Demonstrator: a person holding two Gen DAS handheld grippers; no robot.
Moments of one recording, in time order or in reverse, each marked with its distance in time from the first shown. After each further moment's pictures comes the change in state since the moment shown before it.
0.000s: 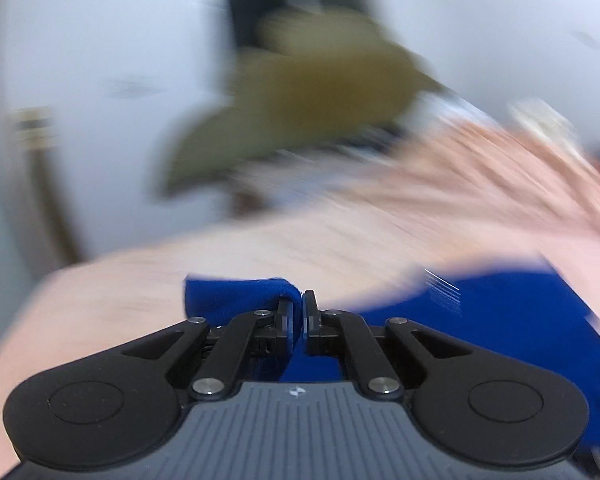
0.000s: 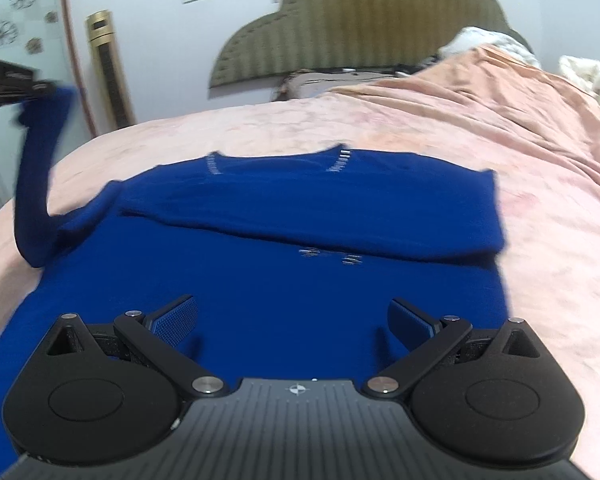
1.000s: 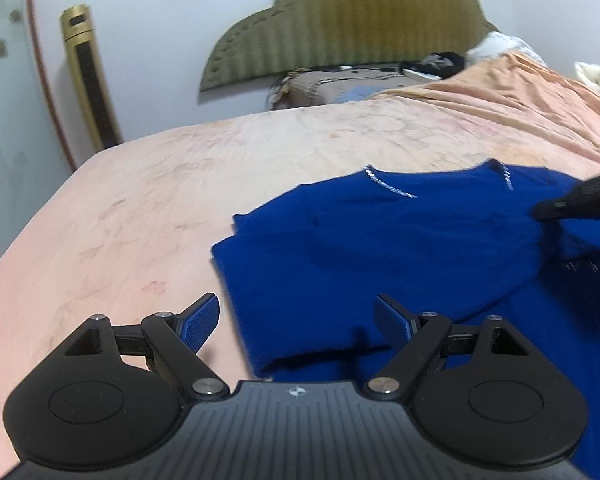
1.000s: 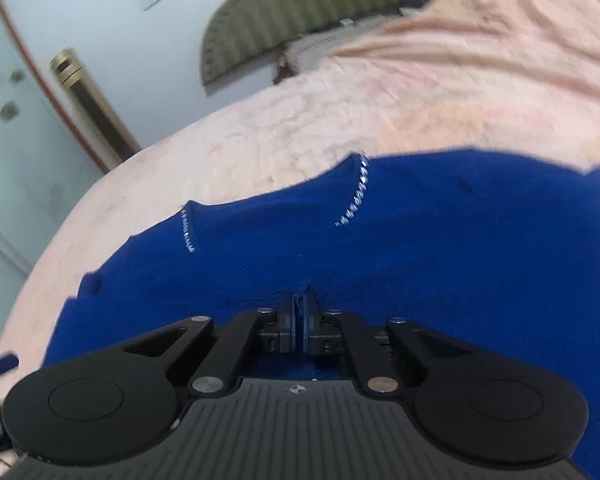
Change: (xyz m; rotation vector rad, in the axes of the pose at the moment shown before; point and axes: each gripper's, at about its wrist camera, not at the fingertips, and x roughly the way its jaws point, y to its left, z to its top) left arm -0.026 0.080 -0.084 -0.216 0.199 0.173; right arm 0.141 -0.035 0.084 0.215 0.109 0.183
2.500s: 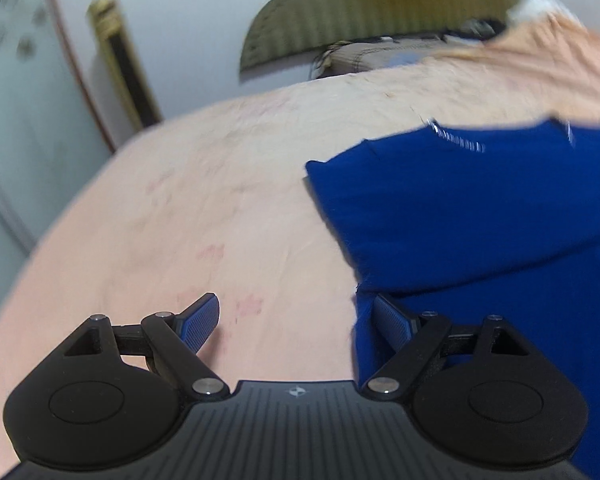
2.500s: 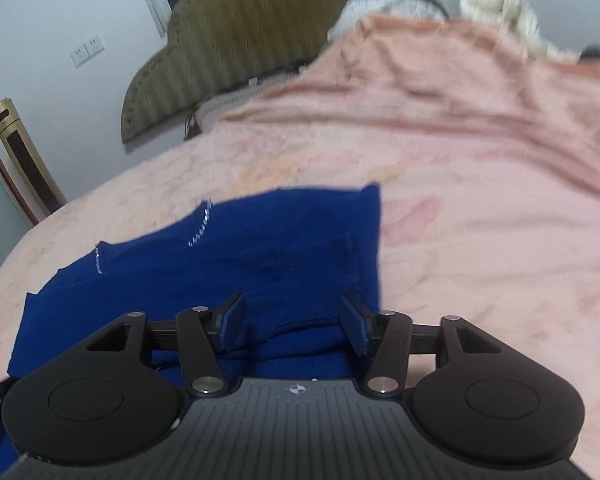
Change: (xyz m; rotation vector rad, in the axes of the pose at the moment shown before) left arm 0.012 0.027 -0.025 0.001 0.073 0.127; right arm -0.109 -0.056 -0.043 0.060 -0.198 -0.276
